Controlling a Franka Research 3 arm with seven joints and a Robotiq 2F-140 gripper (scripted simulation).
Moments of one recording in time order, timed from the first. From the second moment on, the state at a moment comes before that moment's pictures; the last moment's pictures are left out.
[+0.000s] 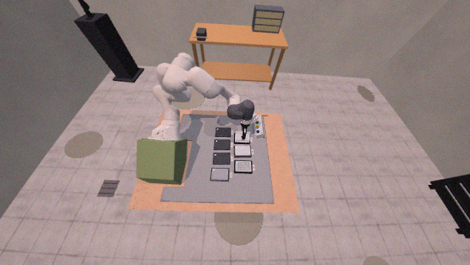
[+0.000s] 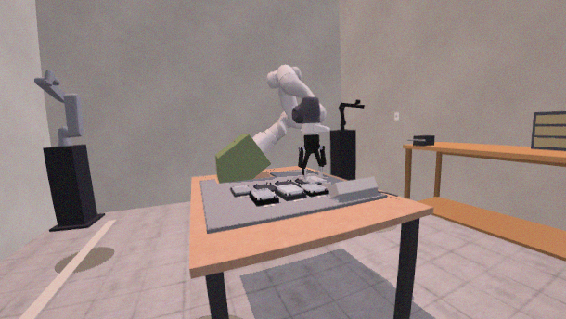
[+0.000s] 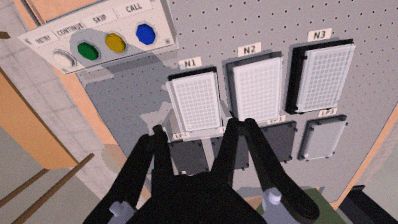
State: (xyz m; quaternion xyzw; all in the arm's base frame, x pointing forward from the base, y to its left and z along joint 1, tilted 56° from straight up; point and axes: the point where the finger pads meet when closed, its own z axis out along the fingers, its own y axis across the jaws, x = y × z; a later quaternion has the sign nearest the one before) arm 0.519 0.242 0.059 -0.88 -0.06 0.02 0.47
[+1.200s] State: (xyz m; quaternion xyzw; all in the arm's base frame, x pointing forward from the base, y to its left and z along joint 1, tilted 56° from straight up) arm 0.528 0.218 0.063 -0.88 -0.06 0.02 0.47
